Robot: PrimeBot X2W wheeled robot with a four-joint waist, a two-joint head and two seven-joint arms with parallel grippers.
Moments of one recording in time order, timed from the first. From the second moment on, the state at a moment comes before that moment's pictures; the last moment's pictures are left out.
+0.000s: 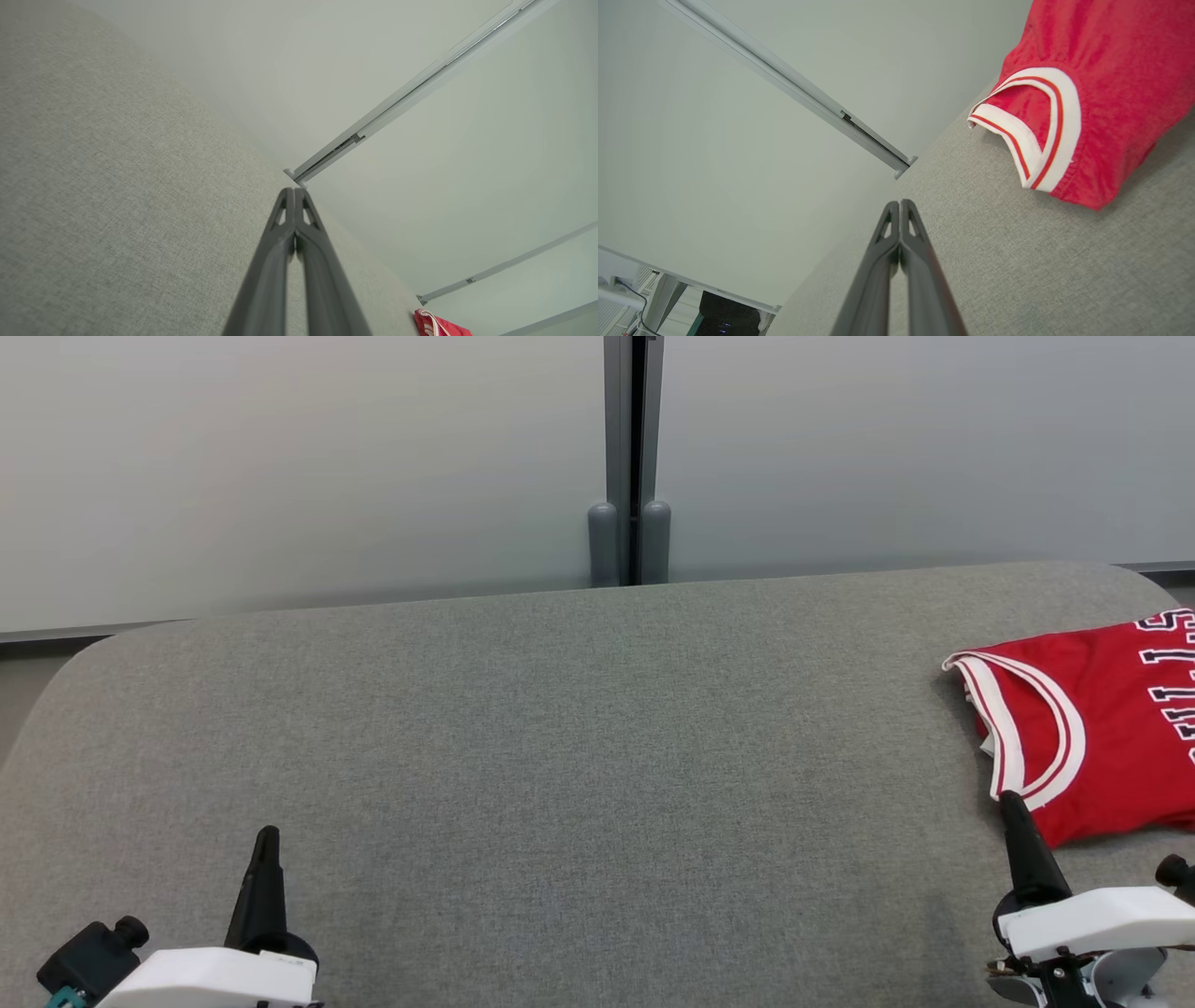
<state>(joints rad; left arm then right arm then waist) 0.01 0.04 0.06 0.23 -0.93 -0.11 -0.06 -0.07 -0.11 0.03 0.26 1.01 0.13 -0.07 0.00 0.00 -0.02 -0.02</state>
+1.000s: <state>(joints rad) -0.04 0.04 0.09 0.24 -1.24 -0.12 0.02 -0.08 -0.08 -0.03 0.25 1.29 0.13 0.01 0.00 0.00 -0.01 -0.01</state>
